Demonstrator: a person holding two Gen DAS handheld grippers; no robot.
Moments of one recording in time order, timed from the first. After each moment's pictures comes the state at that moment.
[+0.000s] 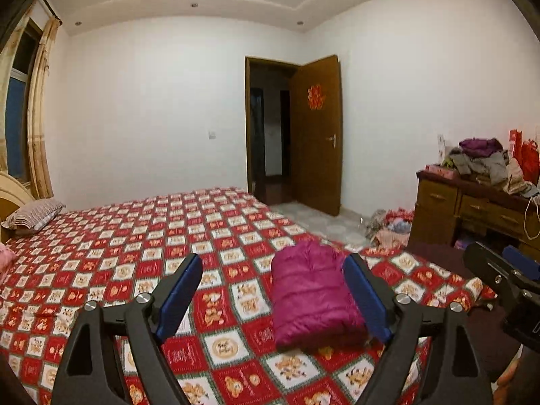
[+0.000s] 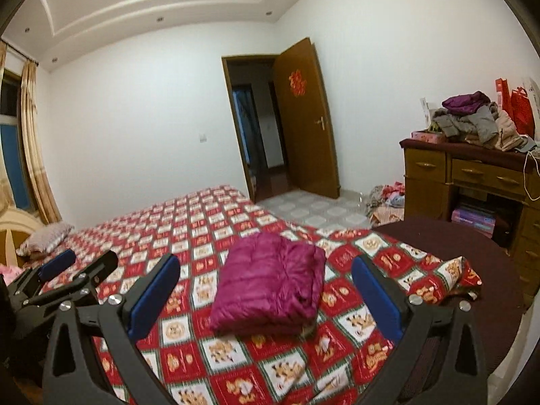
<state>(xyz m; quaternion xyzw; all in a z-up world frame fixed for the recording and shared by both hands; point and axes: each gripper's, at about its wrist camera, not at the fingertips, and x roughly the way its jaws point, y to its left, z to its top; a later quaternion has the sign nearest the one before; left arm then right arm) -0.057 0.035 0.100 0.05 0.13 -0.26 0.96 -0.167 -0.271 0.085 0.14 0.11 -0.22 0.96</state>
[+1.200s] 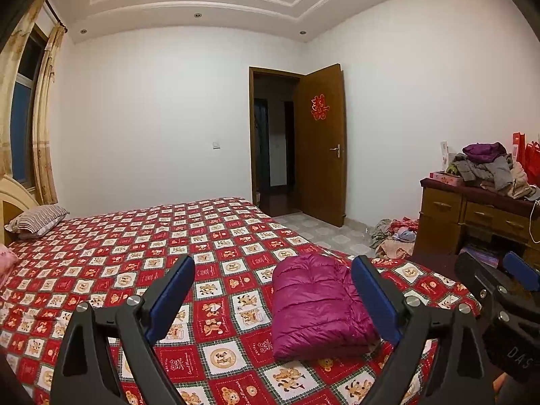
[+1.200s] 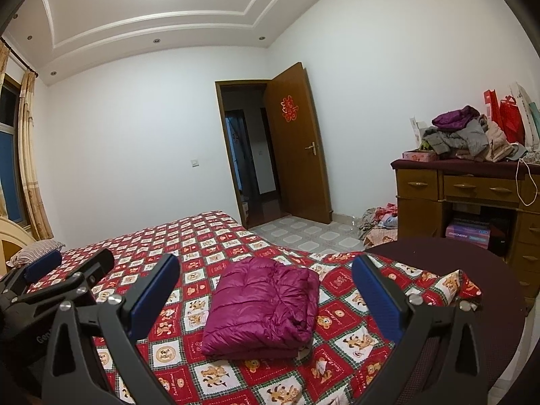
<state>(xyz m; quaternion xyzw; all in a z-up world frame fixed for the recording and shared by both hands) -0.059 0.025 0.100 0.05 0.11 -0.24 0.96 -0.166 -0.275 0.082 0.12 0.08 -0.25 0.96</state>
